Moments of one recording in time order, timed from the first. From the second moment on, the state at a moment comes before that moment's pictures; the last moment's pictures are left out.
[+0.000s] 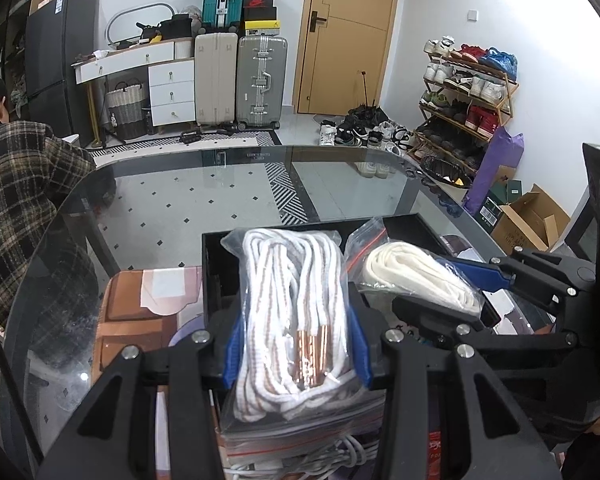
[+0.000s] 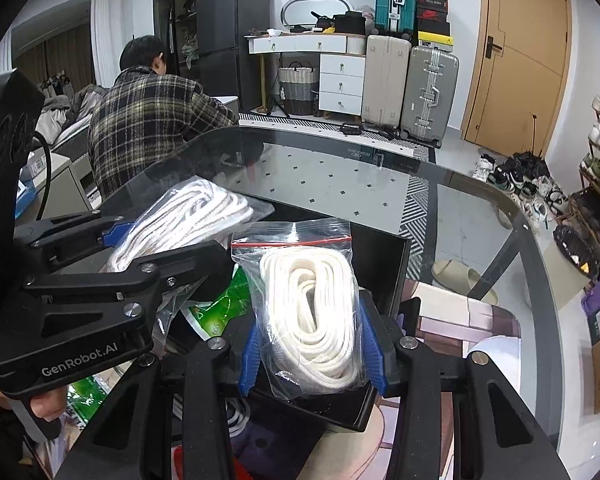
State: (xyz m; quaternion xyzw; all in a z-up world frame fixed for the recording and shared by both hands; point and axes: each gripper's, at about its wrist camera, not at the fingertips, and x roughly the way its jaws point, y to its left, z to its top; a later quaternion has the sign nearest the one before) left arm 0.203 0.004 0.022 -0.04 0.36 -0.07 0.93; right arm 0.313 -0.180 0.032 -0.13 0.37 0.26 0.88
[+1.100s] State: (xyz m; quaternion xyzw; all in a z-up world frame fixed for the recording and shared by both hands) left arm 0.148 0.006 0.039 -0.02 0.34 -0.03 0.94; right arm 0.268 -0.214 0.066 -0.12 0.33 0.25 0.90
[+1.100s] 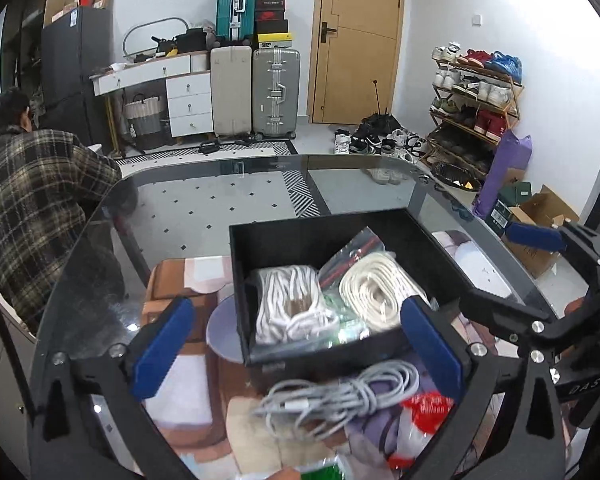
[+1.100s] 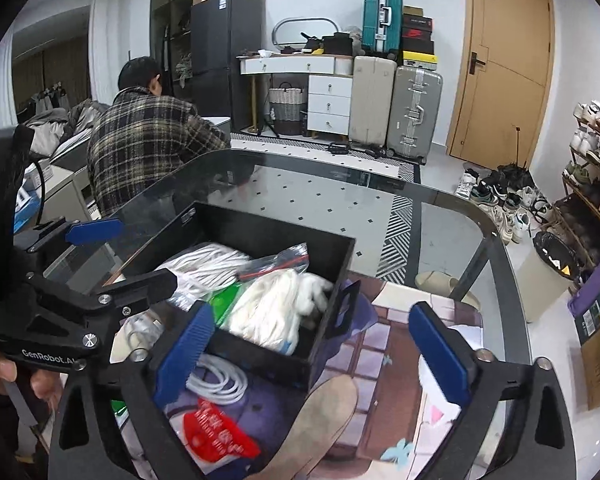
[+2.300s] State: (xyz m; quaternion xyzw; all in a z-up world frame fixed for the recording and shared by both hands) left arm 0.025 0.025 0.009 -0.01 0.37 -0.02 0.93; right arm 0.144 -0.241 0.025 -0.10 0.38 0.27 0.88
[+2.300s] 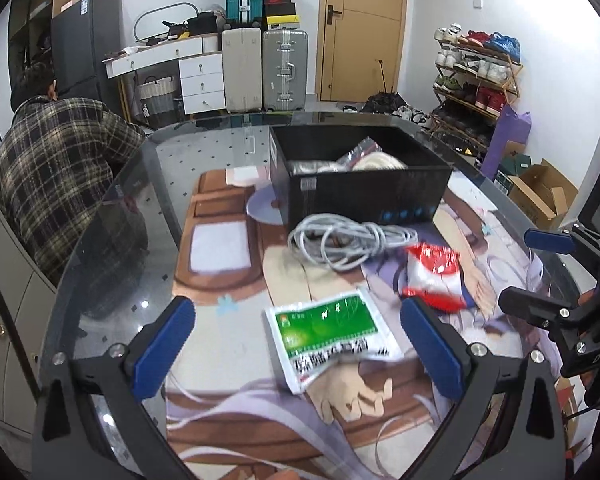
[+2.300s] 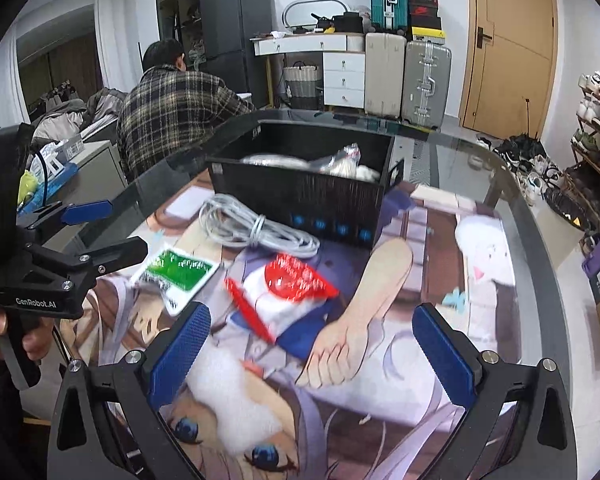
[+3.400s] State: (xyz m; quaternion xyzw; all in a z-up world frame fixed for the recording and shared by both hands) left arm 0.039 0.018 -0.028 -0.01 0.42 -0.05 0.91; right arm 0.131 -0.256 -0.029 -0.13 0.44 0.25 0.85
